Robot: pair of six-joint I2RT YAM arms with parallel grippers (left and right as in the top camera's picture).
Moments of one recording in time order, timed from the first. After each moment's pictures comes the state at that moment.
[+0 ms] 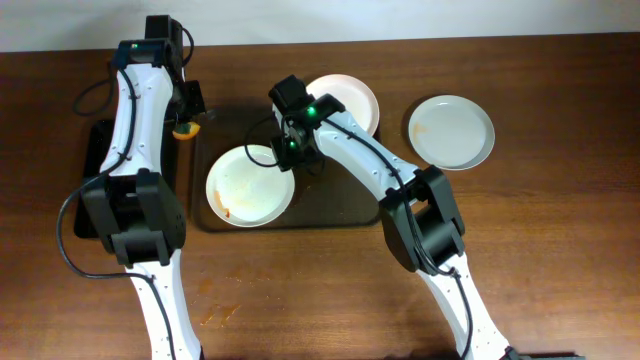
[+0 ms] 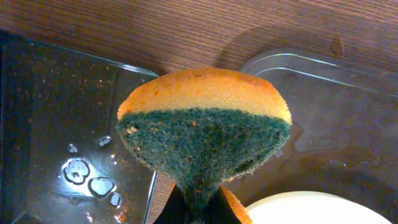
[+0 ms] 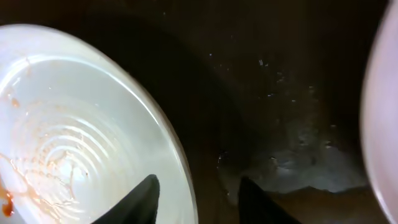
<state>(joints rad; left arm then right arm) 0.03 2.35 2.26 -1.27 -0.14 -0.21 0.59 2.48 2.15 -0.92 -0.21 0.25</state>
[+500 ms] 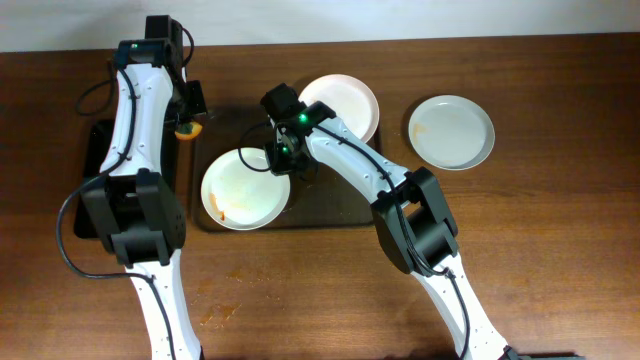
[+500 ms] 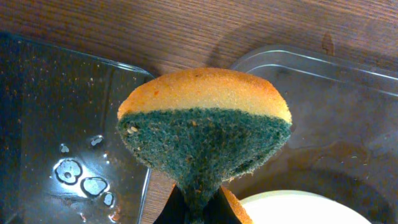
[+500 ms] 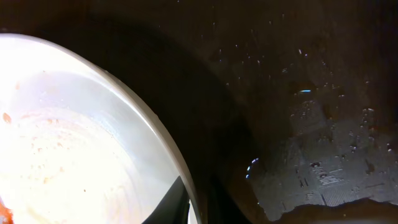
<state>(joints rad) 0.03 2.35 2.26 -1.27 -0.12 -0.21 0.62 2.51 2.15 -0.89 -0.21 0.35</state>
